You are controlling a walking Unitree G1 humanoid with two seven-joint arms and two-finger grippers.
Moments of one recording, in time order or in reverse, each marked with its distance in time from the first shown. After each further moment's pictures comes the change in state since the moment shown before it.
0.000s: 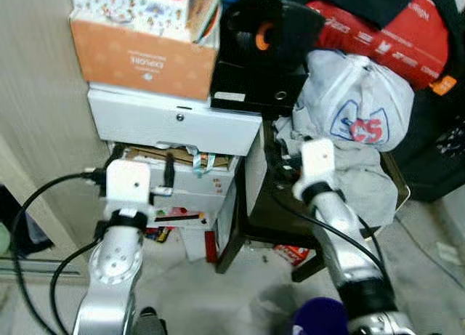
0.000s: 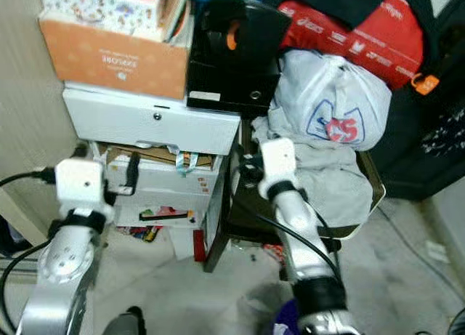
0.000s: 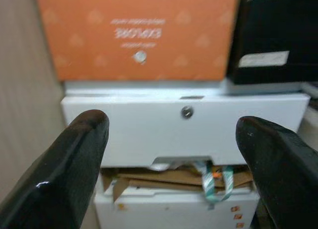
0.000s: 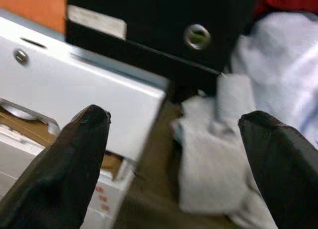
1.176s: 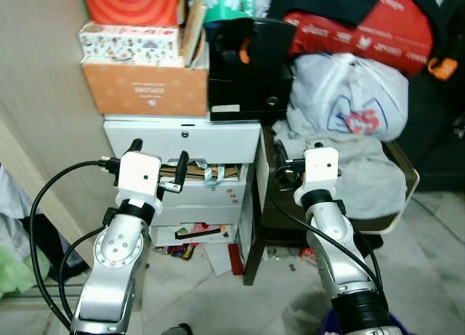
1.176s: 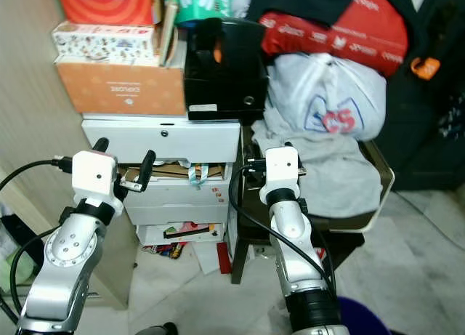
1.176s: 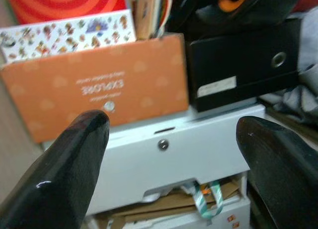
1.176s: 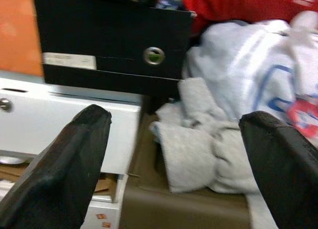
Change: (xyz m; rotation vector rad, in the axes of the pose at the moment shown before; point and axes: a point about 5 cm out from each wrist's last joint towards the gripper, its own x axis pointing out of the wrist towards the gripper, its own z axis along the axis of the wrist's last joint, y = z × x) left arm 0.015 0.003 -0.007 0.007 0.000 -0.116; right arm -0.008 0.010 -0.002 0.021 -0.014 -0.163
